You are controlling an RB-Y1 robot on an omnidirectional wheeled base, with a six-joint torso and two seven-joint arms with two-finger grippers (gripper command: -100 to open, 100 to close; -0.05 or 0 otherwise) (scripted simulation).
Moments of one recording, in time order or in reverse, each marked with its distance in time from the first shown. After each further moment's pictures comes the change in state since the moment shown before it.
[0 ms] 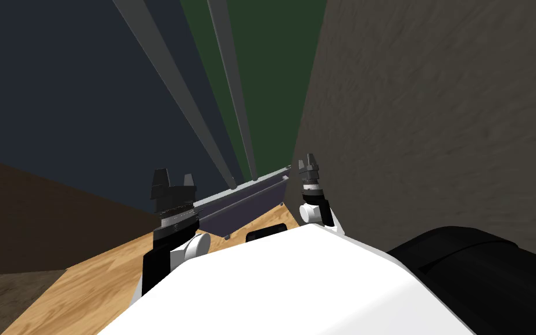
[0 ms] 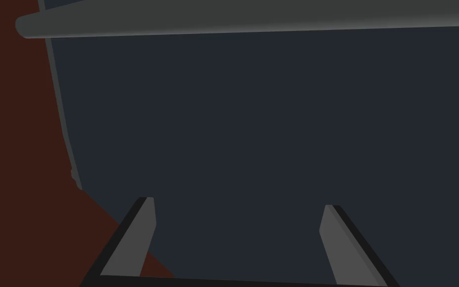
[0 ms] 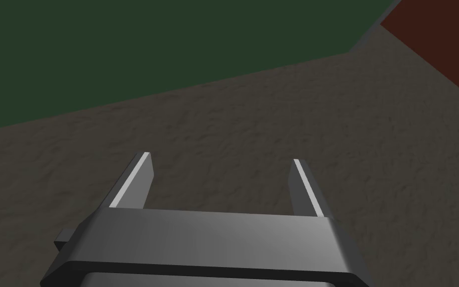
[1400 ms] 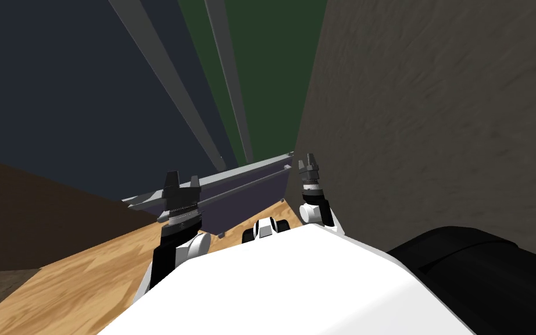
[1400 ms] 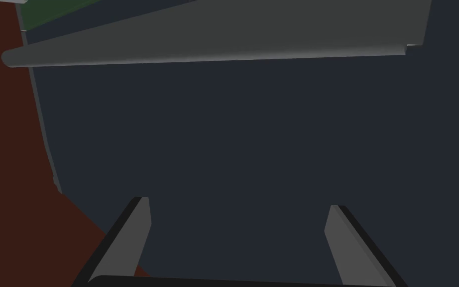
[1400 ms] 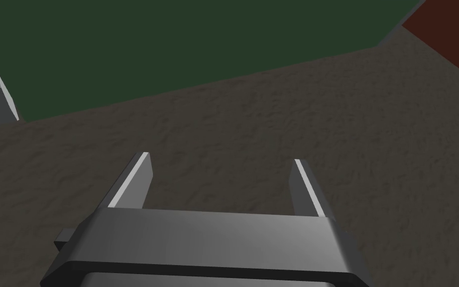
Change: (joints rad) left arm -0.026 0.071 0.007 0.092 -0.008 -0.057 0.003; right arm 0.000 0.000 0.000 0.000 0.000 0.000 0.000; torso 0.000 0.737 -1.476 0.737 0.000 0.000
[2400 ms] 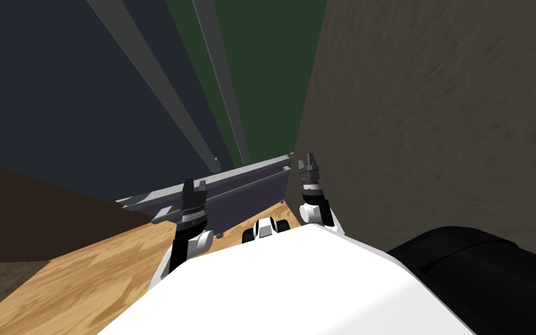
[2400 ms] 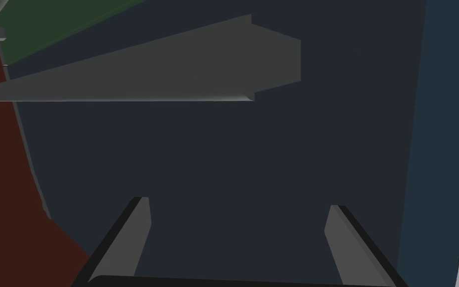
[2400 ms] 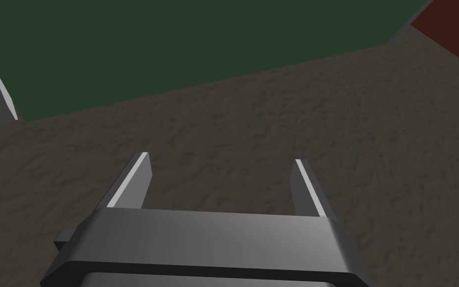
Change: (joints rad) left arm -0.086 0.067 0.027 0.272 -0.022 -0.159 0.012; right arm 0.000 0.000 0.000 0.000 0.000 0.000 0.000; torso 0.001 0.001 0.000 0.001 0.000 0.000
